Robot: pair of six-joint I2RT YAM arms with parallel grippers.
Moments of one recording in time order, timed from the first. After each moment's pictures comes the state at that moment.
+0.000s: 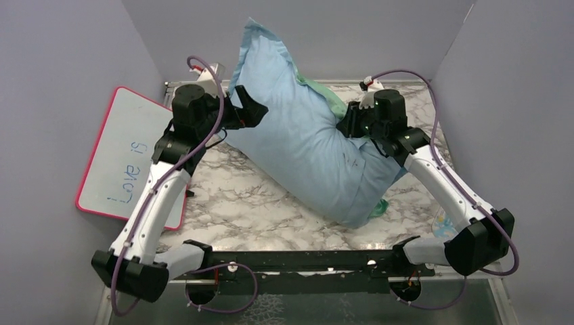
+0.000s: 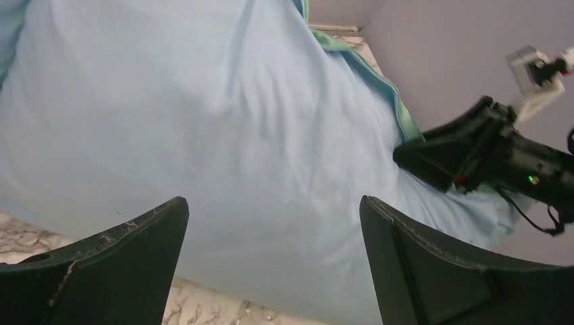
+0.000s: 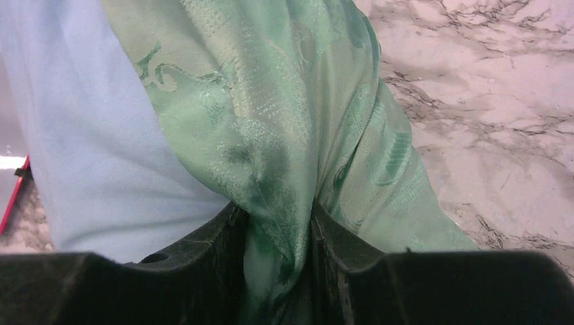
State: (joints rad) left arm -0.30 1.22 1.34 -0.39 0.30 -0.45; right arm 0.42 1.30 1.22 -0.41 -0.09 0.23
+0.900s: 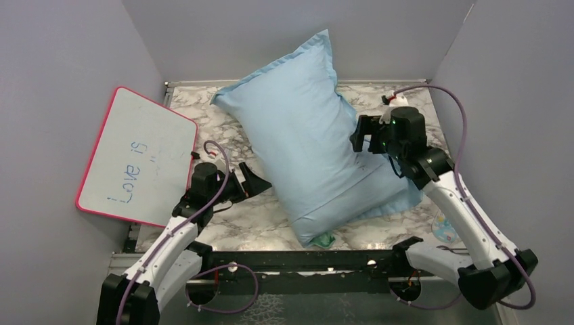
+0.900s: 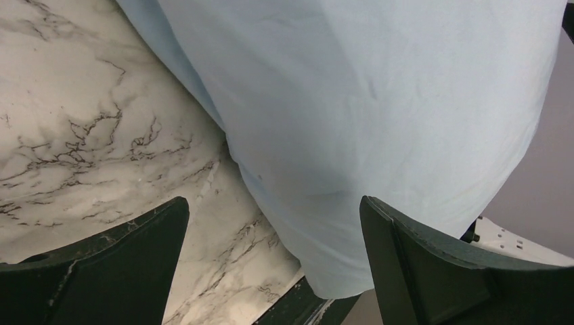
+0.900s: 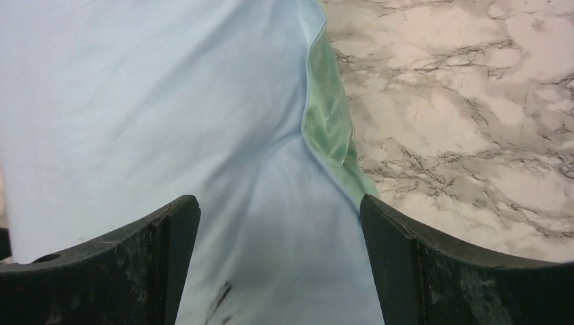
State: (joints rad) left arm -0.30 0.80 0.37 -0.03 0.50 -0.78; right arm 0.40 1.14 1.14 -0.55 0.13 0.23
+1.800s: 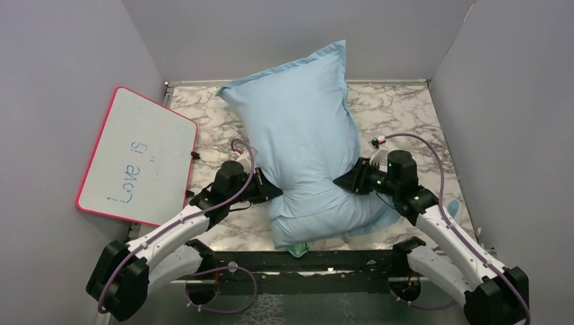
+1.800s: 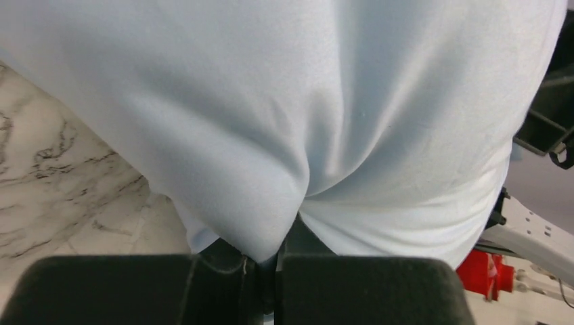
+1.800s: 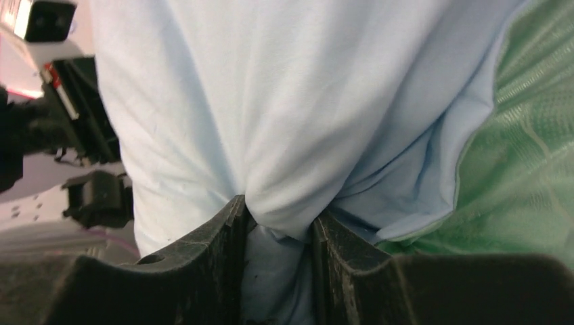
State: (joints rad) left arm -0.59 1.00 0.40 0.13 0.34 -0.83; right arm 0.38 0.87 0.53 -0.14 -0.45 0.60
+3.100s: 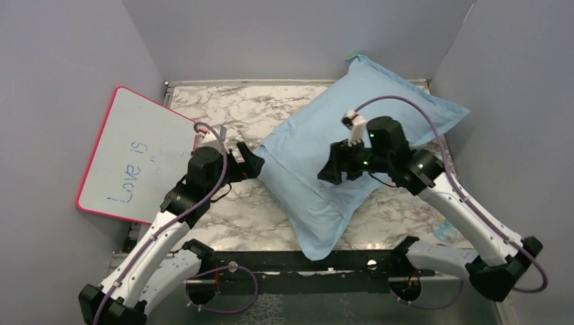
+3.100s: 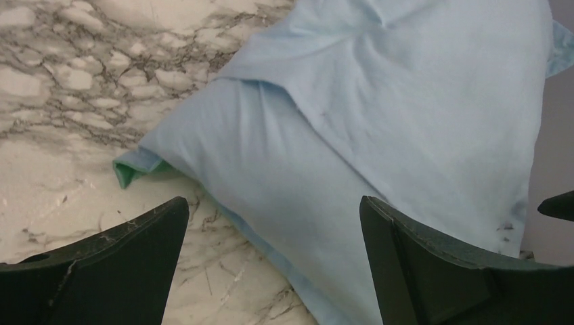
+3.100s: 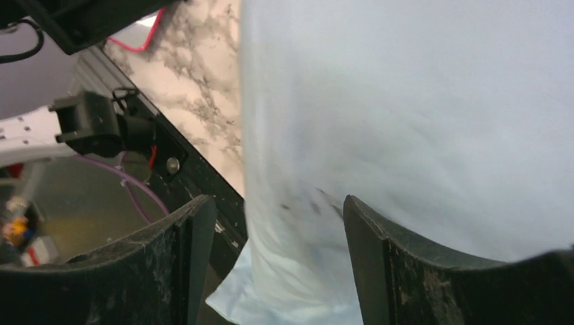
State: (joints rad) left arm -0.47 0.82 0.75 -0.32 -0.02 -0.59; right arm 0.57 1.03 1.13 -0.71 -0.38 0.34
